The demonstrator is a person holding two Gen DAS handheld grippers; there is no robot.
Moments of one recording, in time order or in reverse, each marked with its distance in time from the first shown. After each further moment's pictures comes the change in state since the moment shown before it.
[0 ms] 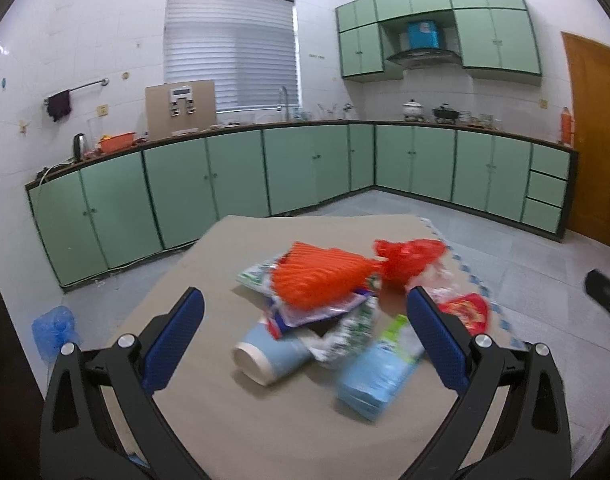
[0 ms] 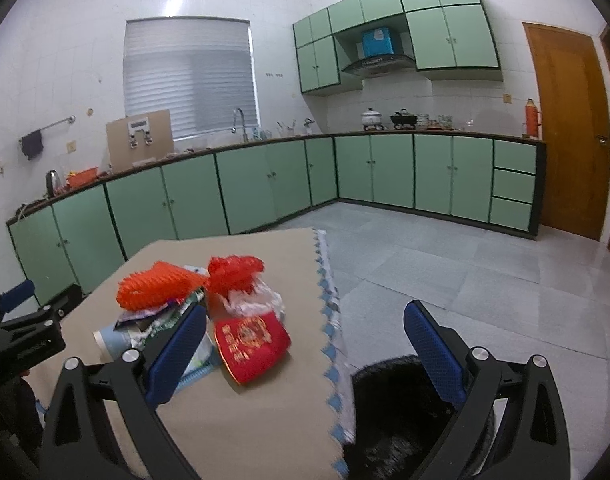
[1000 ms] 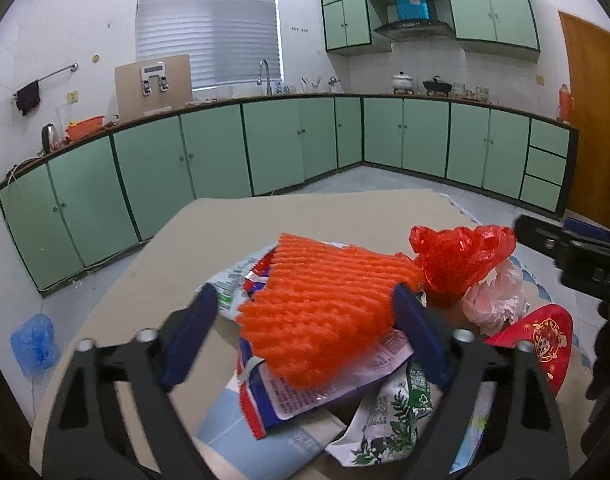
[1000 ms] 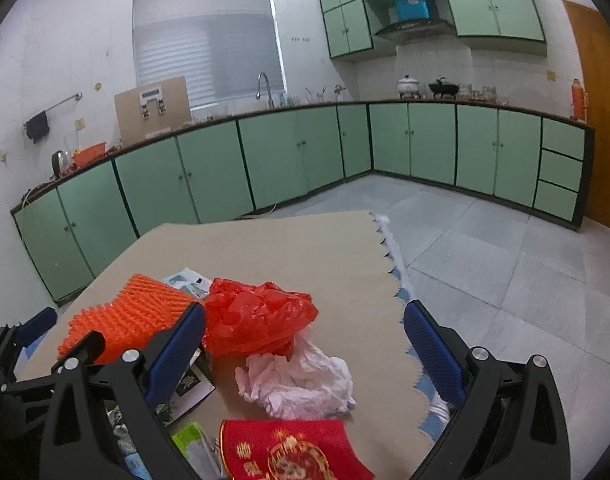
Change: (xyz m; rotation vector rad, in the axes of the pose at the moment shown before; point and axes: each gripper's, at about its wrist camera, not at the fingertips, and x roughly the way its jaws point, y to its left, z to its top) left arm 0.141 0.000 0.002 0.043 0.094 -0.073; right arm 0.190 0.049 0.022 -0.012 0.138 0.103
